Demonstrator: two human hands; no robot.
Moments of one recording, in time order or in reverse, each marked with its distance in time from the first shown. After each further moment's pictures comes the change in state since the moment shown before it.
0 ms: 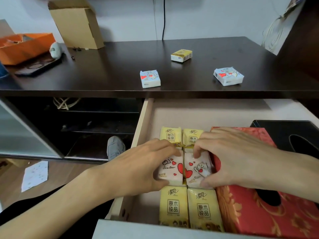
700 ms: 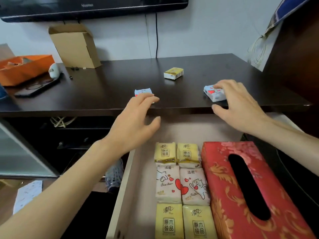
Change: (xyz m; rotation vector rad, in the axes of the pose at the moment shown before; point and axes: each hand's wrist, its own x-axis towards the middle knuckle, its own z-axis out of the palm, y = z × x) left_hand 0.068 -0.035 -0.057 0.038 0.509 -0.263; right_hand 0.057 0.114 -0.029 0.171 0.677 0.325
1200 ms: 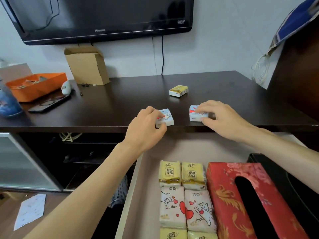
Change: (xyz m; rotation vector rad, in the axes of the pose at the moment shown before) left_hand 0.049 -0.017 0.027 0.120 0.030 -0.139; right_hand 0.042 -0.016 0.016 0.191 -0.163 -0.114
